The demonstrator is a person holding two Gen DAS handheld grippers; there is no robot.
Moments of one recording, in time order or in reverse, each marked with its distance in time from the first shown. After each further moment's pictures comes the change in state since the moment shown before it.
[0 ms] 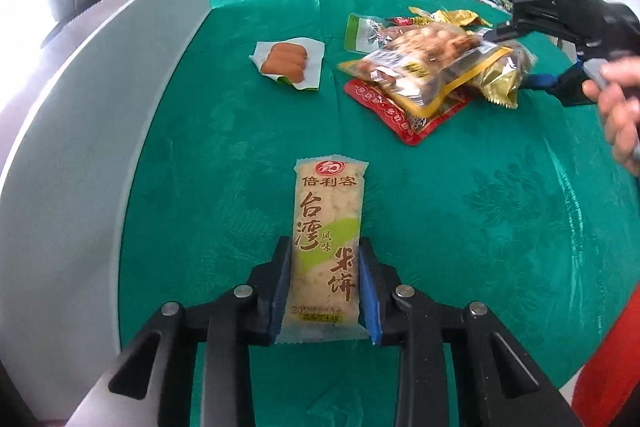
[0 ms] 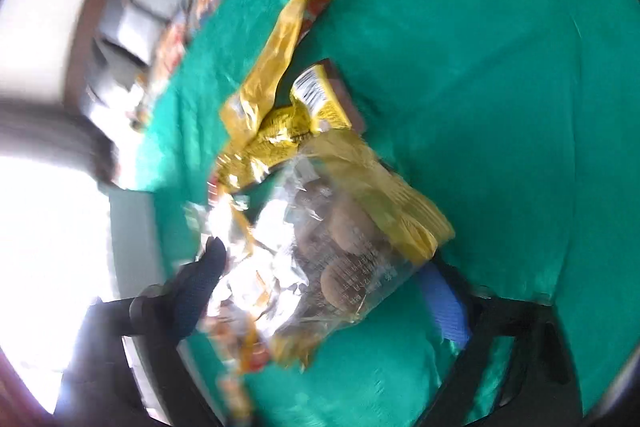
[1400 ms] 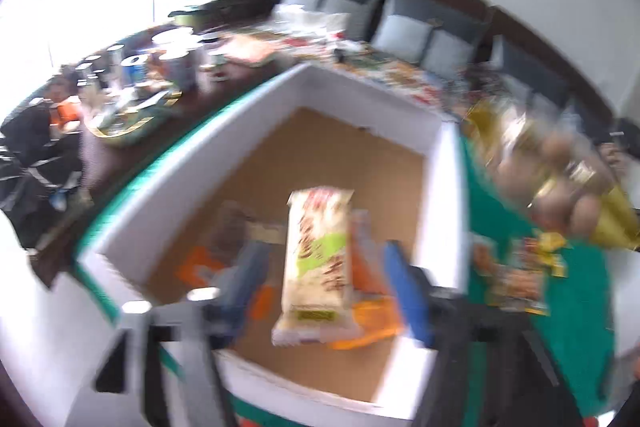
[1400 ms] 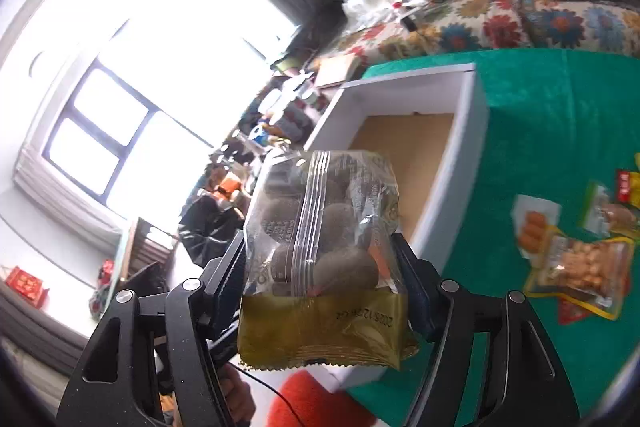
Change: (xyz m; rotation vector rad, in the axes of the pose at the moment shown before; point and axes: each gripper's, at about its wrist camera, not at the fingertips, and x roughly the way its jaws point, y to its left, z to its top) left arm -0.173 0.253 0.012 -0.501 -0.269 0.208; right arm -0.078 0.335 -0.221 -0.713 0.122 0.535
